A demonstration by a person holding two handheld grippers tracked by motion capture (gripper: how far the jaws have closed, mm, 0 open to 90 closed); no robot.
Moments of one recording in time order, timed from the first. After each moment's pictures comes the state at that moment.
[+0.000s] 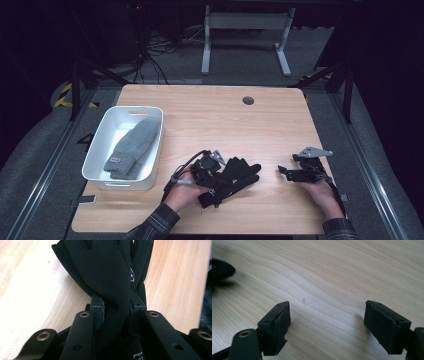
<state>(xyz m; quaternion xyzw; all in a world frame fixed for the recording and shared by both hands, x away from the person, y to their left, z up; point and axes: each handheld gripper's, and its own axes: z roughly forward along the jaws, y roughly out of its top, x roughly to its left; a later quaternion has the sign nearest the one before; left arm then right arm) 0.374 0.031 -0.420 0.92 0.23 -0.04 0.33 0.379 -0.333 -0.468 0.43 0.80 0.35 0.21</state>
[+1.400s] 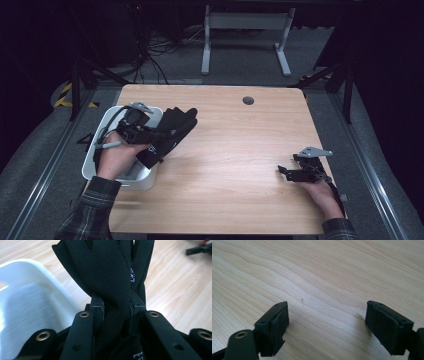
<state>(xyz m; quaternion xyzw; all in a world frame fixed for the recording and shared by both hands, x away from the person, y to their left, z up) 0.419 0.205 -0.310 0.86 0.39 0.06 0.34 0.379 -0.333 -0.468 0.44 0.80 0.35 0.21</state>
